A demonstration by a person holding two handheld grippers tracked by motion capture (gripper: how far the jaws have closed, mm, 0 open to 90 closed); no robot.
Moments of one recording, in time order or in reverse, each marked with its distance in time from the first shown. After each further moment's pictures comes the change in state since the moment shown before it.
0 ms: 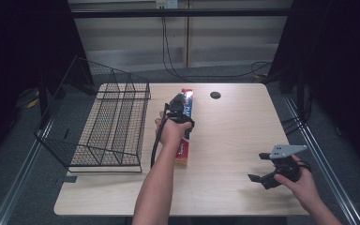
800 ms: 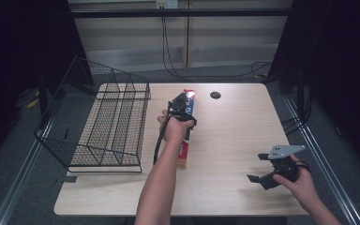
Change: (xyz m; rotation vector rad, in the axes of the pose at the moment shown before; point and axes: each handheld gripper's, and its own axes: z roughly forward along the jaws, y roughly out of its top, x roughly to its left) left arm 0.000 0.015 0.021 -0.039 0.035 0.005; right arm -0.001 -0.001 0.004 0.006 0.006 -0.014
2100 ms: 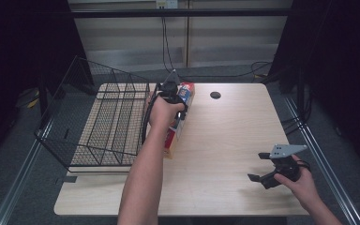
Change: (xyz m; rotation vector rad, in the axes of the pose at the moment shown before) left arm 0.009 0.020 -0.104 0.105 -0.028 0.022; right arm -0.001 0.001 -0.003 -0.023 0.005 0.010
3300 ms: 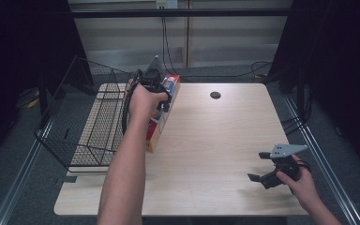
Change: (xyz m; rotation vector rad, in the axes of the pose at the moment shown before) left arm 0.028 -0.006 -0.064 -0.007 0.068 -0.020; right arm -0.002 -0.001 0.001 -0.015 0.005 0.012
